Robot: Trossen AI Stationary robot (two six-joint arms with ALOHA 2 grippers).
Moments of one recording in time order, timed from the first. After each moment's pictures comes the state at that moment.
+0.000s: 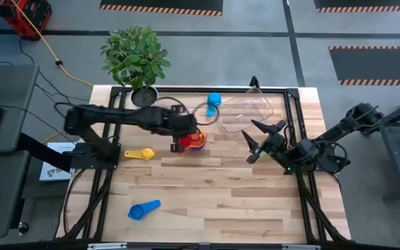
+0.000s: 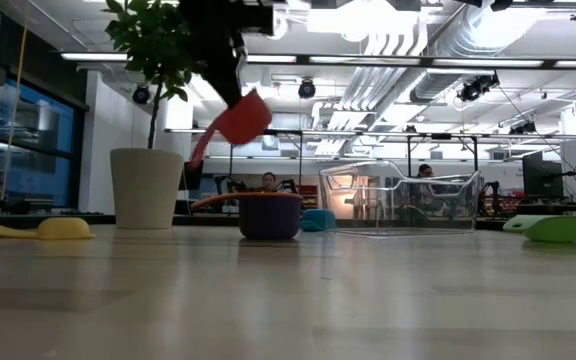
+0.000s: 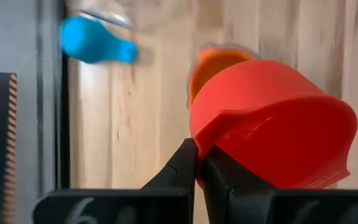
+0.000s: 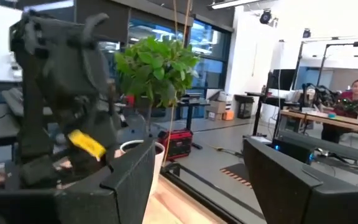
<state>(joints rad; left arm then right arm) 0.04 1.66 1.45 -0.99 -0.36 0.17 0.50 1.12 0.50 1.10 1.15 -0.53</state>
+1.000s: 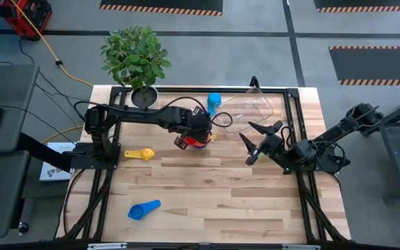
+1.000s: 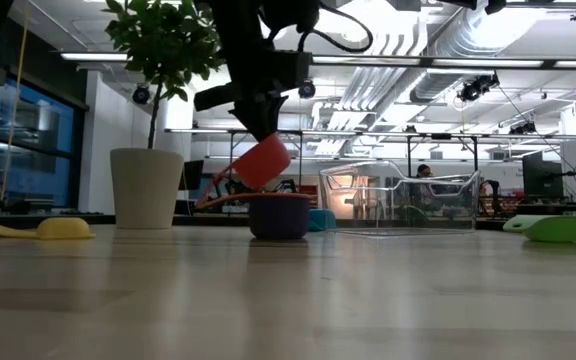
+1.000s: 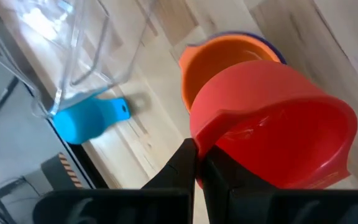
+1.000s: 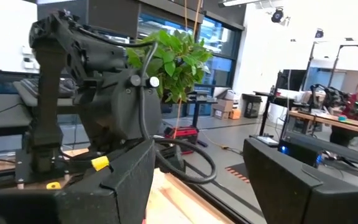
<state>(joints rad) 0.10 1.87 1.55 -0.89 -0.32 0.79 0.50 1.12 0.51 1.02 1.10 -0.48</state>
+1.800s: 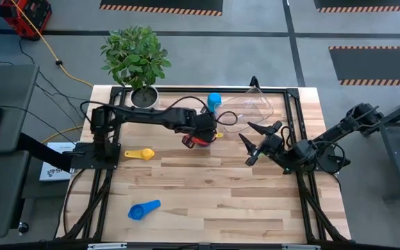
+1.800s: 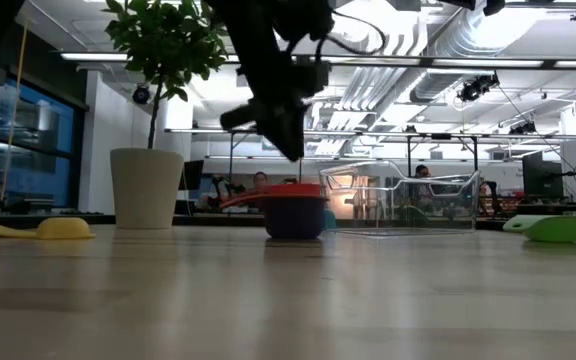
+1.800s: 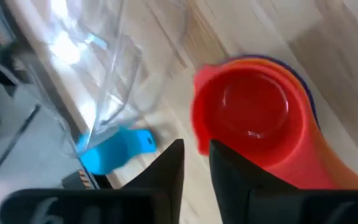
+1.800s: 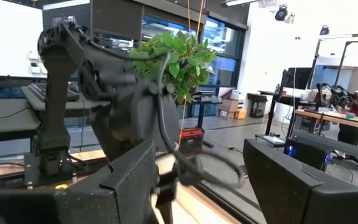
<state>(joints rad) 0.11 1.93 1.55 -0.73 -0.32 0.87 0.50 1.12 0.51 1.01 1.09 -0.45</state>
